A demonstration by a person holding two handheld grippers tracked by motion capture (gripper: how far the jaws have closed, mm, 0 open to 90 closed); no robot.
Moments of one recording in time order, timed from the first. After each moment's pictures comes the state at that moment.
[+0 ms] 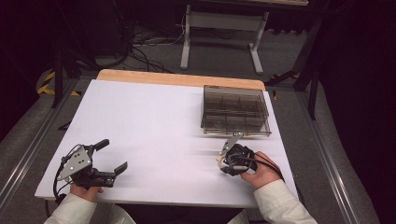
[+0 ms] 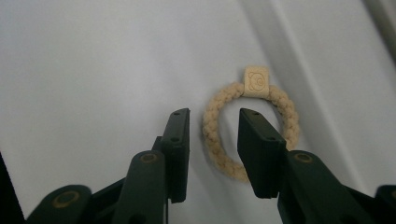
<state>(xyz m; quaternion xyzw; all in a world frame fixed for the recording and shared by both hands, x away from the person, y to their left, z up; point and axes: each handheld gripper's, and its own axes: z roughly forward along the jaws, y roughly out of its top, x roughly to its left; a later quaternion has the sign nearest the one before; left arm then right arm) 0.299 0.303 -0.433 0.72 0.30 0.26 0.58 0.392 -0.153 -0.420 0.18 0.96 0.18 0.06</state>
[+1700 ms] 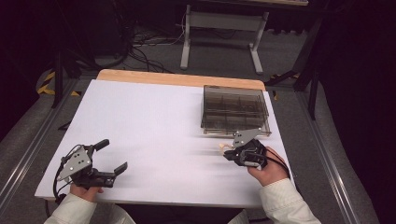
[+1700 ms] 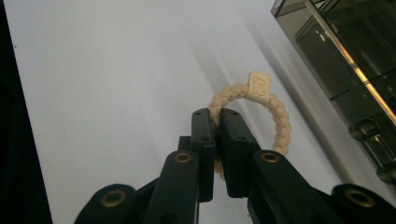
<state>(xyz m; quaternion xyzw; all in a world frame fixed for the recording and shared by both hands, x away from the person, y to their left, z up) 0.298 0.303 -0.433 0.72 0.30 0.26 0.58 0.379 -0.172 -0.371 0.16 0.93 0.30 0.12</state>
